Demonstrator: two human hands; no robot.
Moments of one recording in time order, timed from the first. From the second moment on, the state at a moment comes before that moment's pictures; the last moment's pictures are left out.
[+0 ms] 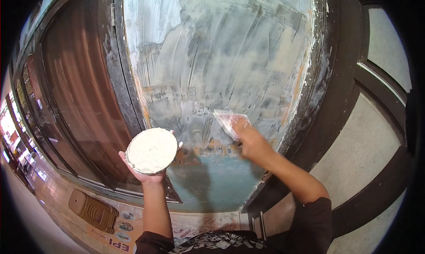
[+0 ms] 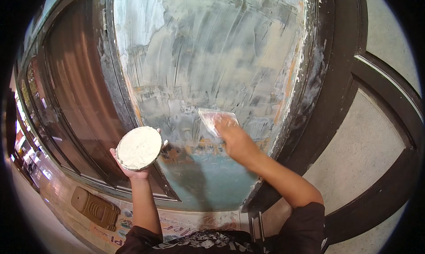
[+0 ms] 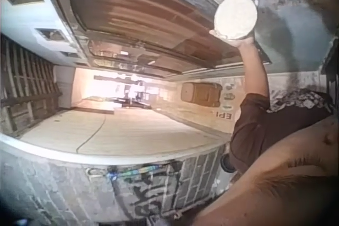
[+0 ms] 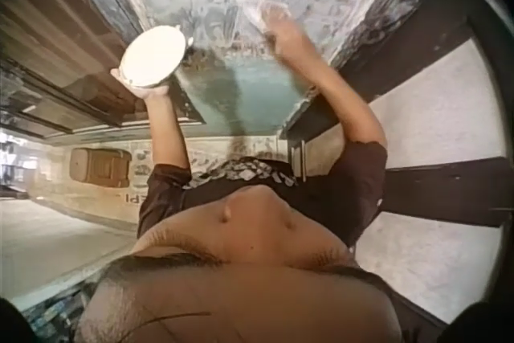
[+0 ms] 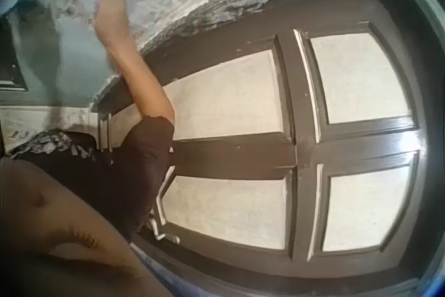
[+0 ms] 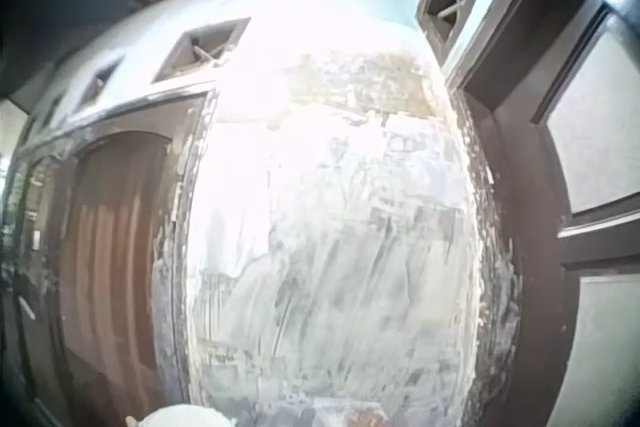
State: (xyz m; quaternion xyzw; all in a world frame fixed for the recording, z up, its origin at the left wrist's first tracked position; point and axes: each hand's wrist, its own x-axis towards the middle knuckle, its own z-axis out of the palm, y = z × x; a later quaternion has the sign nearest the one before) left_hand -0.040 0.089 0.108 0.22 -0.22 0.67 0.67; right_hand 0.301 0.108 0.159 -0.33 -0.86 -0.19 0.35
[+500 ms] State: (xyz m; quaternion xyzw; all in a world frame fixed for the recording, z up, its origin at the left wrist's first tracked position) left_hand 0.063 0.028 0.098 0.15 -0.12 0.57 0.80; right_hand 0.291 0.080 0.184 -0.20 -0.69 0.44 0.54
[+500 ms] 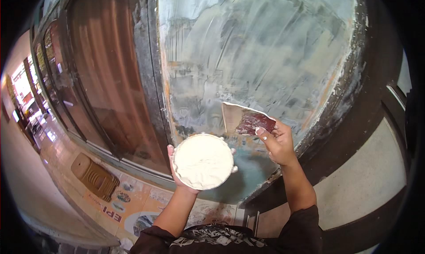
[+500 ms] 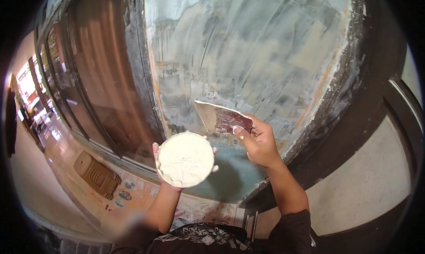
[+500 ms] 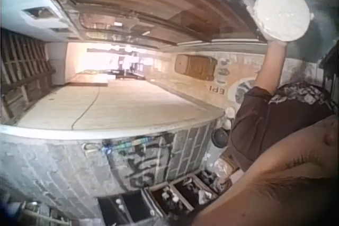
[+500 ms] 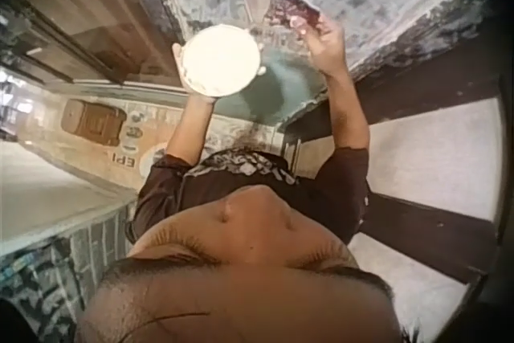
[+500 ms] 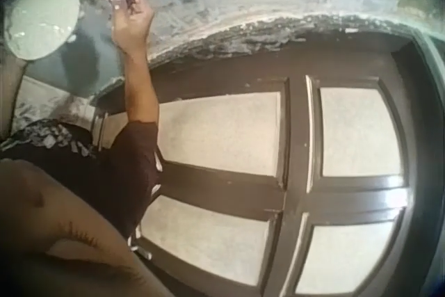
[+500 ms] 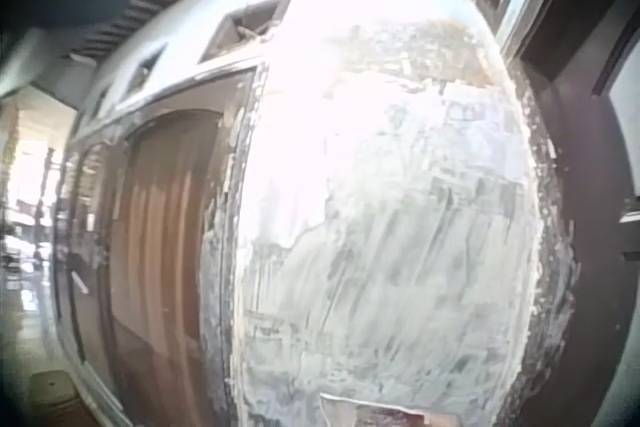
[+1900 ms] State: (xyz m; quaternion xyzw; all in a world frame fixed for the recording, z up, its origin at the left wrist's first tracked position) left_hand 0.070 0.008 0.034 0.08 -0.05 0.62 0.78; right_hand 0.264 0.084 0.114 -0.19 -0.84 0.29 0.42
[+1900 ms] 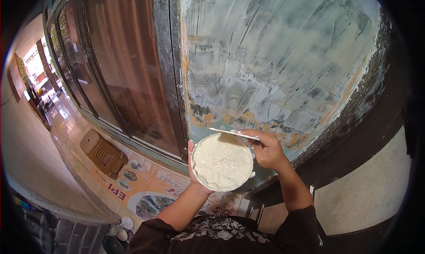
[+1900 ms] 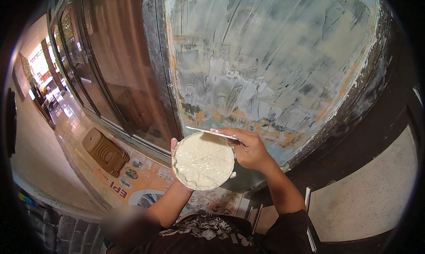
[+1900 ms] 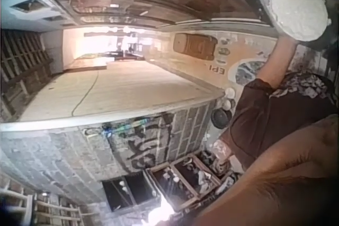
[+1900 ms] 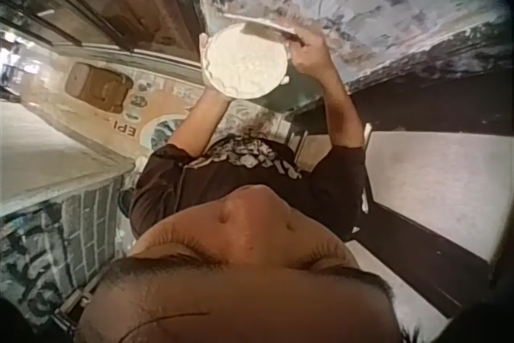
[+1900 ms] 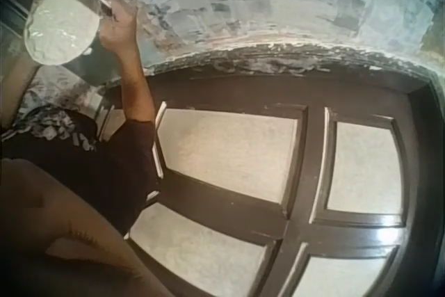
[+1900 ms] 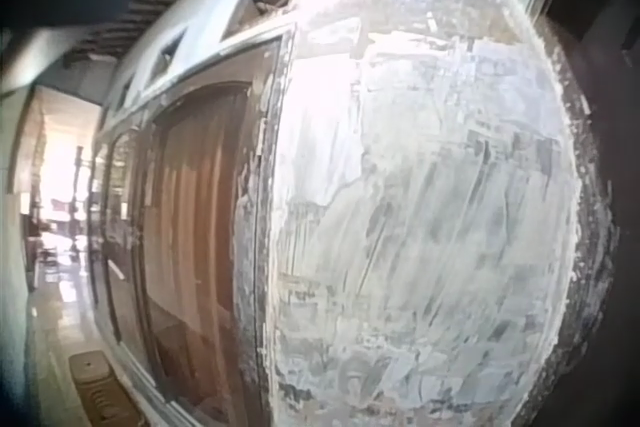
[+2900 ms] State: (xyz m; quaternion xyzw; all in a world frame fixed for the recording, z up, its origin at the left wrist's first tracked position) left_hand 0.071 0.000 0.028 0.11 -0.03 0.61 0.78; right_hand 0.286 0.068 0.151 -0.08 -0.95 0.02 0.30
